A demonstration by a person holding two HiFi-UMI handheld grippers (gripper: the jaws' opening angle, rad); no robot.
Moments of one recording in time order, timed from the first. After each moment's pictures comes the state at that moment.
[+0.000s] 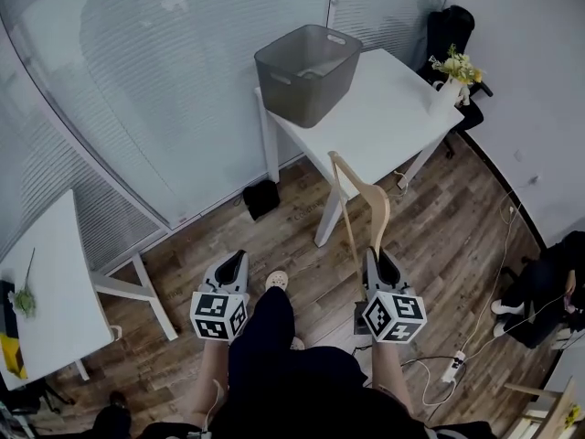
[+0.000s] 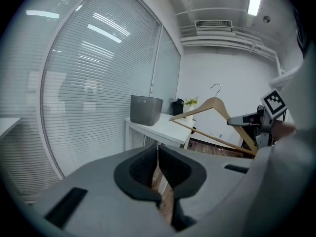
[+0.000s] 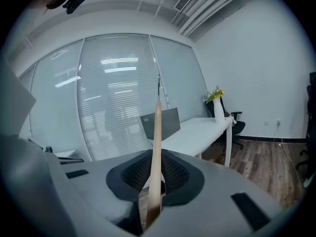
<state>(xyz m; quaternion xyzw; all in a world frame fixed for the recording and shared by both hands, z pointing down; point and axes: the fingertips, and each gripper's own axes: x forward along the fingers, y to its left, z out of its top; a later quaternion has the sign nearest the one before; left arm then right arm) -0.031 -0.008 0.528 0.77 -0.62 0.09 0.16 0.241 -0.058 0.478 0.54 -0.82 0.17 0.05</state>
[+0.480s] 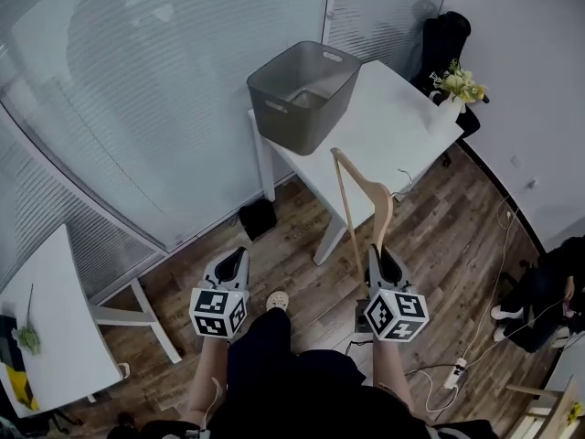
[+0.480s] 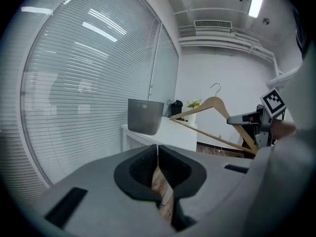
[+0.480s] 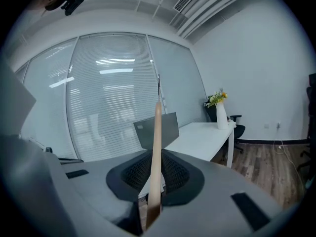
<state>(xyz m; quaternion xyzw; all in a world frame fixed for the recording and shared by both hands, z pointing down) -0.057 -0.113 0.505 0.78 -0.59 0.09 0.15 0.219 -0.149 0.453 0.56 -0.81 0.16 0.04</state>
